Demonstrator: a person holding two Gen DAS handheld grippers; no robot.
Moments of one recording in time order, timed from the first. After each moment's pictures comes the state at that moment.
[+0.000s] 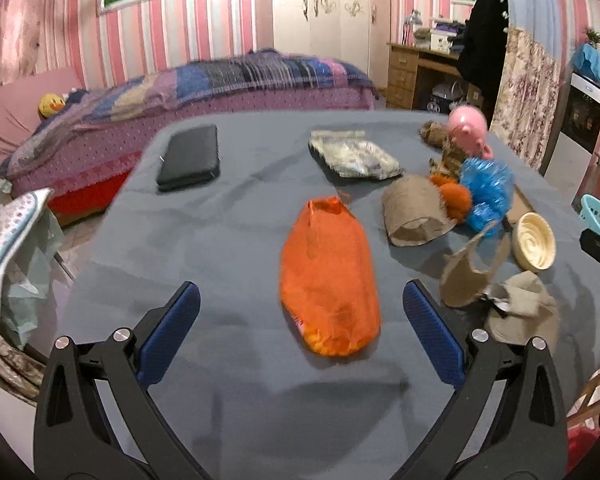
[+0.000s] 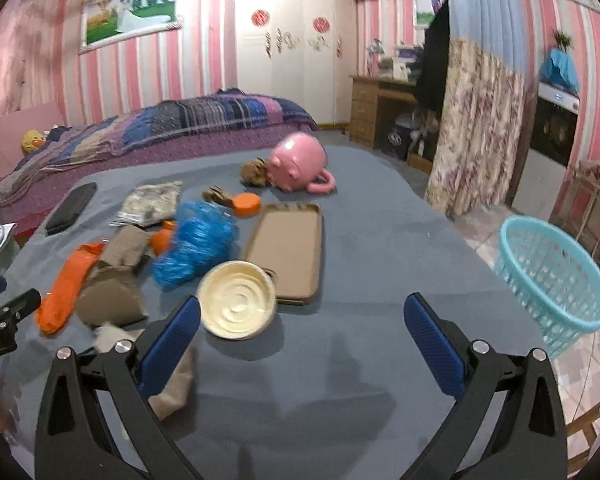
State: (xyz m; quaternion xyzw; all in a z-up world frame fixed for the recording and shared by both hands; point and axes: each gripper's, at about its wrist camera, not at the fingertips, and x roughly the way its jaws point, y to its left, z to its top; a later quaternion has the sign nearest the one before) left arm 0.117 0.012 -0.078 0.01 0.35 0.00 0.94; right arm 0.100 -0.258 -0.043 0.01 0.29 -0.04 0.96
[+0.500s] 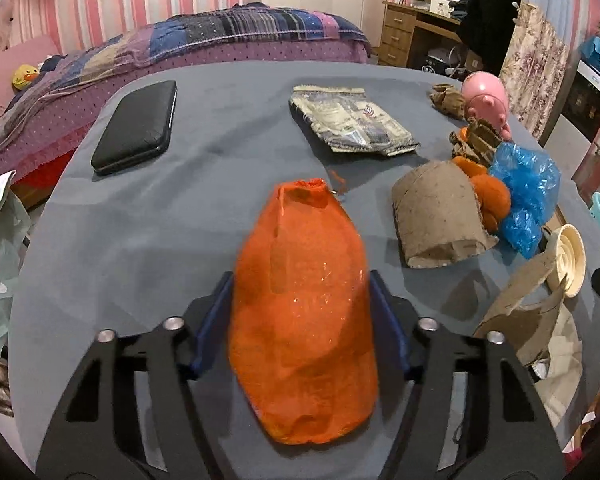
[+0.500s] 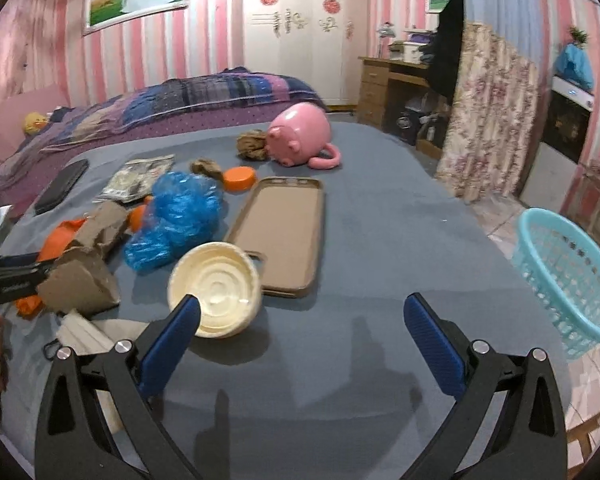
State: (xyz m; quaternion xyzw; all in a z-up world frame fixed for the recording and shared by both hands) left arm 0.188 0.004 -0.102 -0.01 0.42 -0.03 0.91; right arm 0.125 -0.261 -0.064 0.00 0.32 -0.01 0.95
